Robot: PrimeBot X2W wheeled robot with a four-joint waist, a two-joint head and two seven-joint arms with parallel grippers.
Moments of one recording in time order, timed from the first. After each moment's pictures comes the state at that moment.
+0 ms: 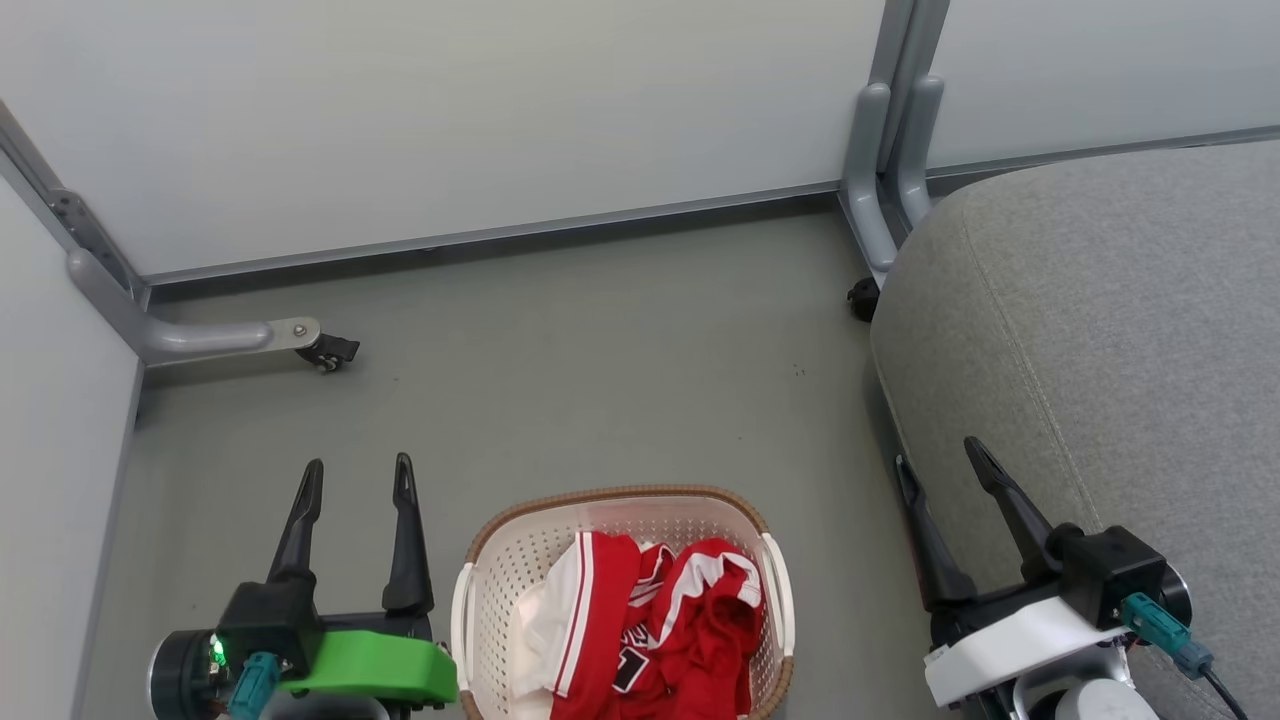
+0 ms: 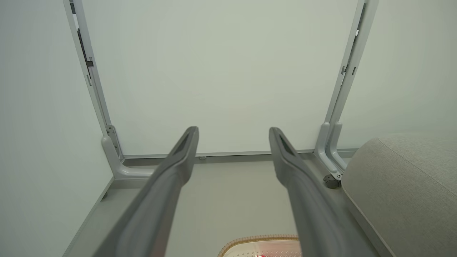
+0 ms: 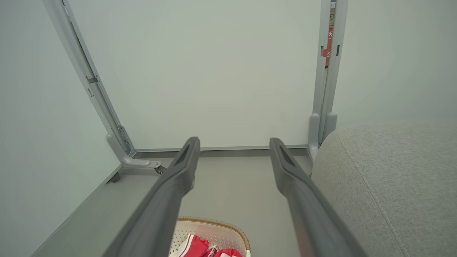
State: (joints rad) left arm 0.02 0.05 -0.13 0.06 -0.18 0.05 -0.23; right arm -0.01 -0.05 0.11 0.05 0.20 0.13 -0.23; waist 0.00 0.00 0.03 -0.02
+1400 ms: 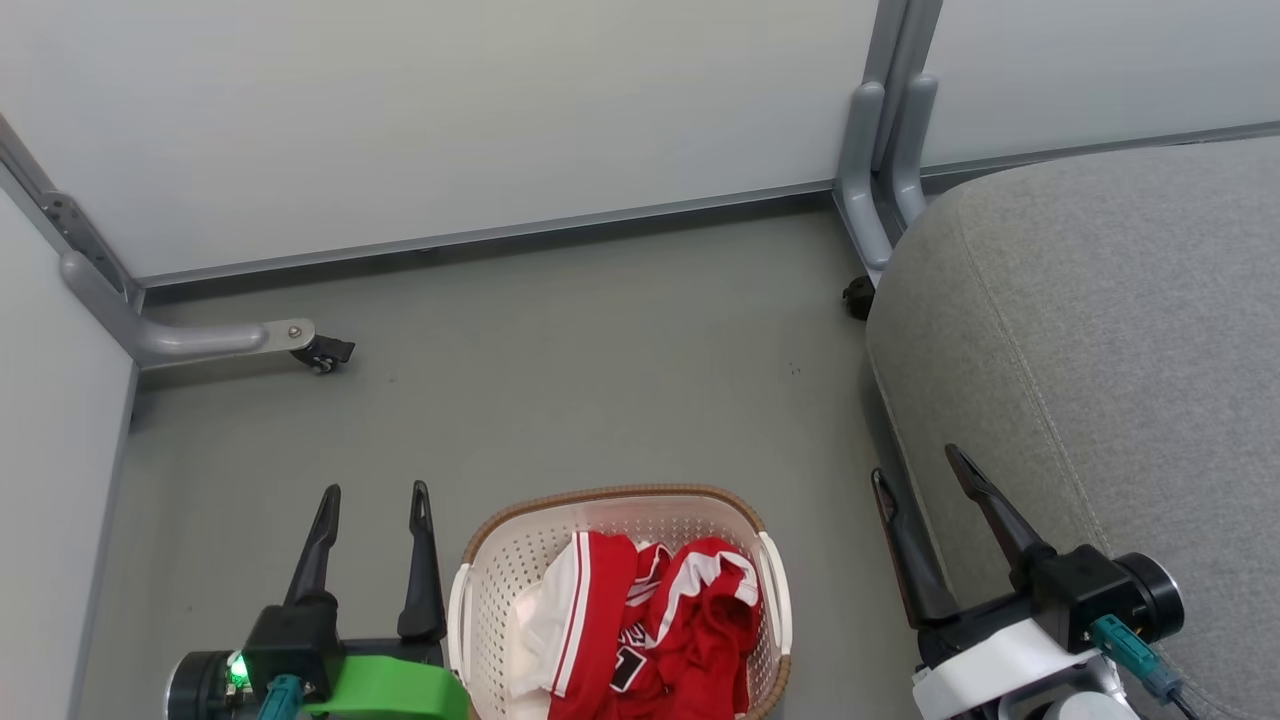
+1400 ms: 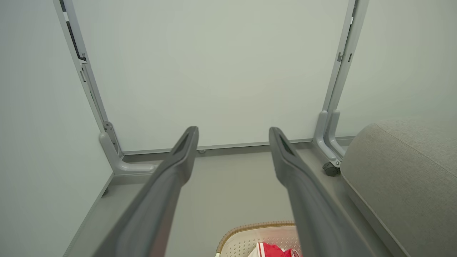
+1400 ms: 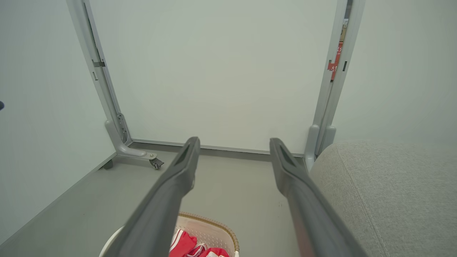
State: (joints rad) left arm 0.04 0.05 -0.15 0.10 -0.14 0.06 -0.26; right arm 0.01 -0.05 0.14 0.03 0.08 0.13 -0.26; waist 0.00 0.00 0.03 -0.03
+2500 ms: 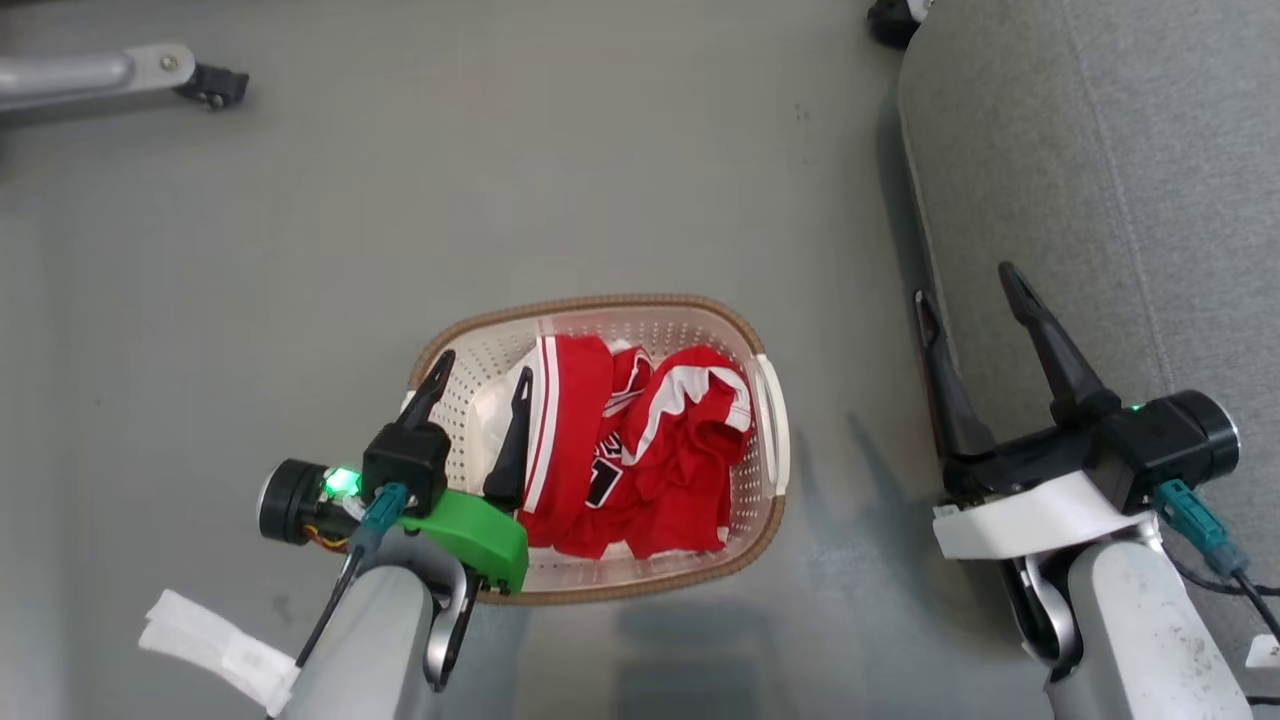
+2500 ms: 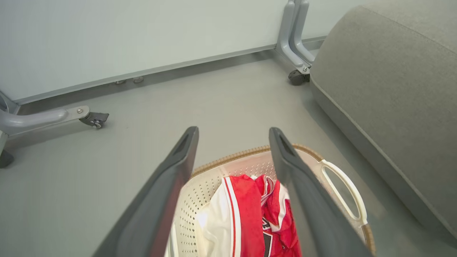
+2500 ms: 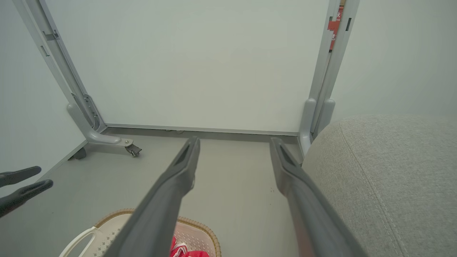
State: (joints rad) left arm -0.35 0.05 -0.30 0.49 -0.11 -0.05 -0.26; right arm -0.21 -0.05 0.08 -0.02 0.08 0.13 -0.26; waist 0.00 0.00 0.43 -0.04
